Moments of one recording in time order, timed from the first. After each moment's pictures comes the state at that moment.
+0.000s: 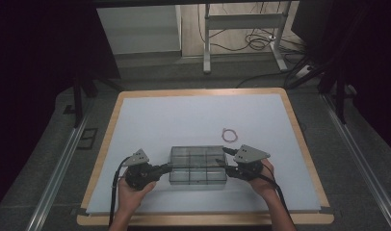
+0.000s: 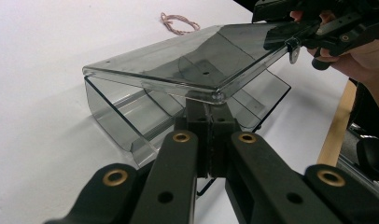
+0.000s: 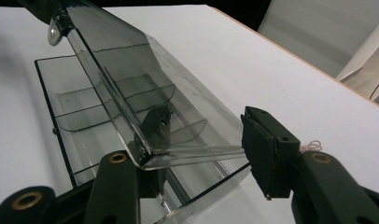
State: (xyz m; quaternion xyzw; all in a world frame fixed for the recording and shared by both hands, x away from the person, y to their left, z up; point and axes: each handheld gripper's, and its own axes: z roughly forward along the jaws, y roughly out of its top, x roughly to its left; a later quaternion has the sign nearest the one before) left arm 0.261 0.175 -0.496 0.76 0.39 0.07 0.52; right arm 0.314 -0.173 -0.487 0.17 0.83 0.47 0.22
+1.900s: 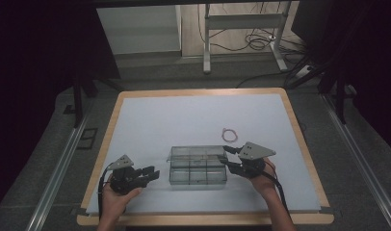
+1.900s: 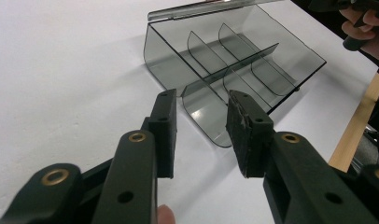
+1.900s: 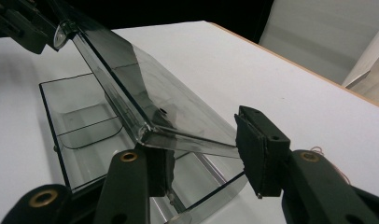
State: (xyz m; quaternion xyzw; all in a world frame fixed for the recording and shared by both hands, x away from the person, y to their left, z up) left arm 0.250 0.217 -0.512 0.75 0.44 0.06 0.49; right arm 0.321 -0.181 -0.486 0.19 0.81 0.51 0.21
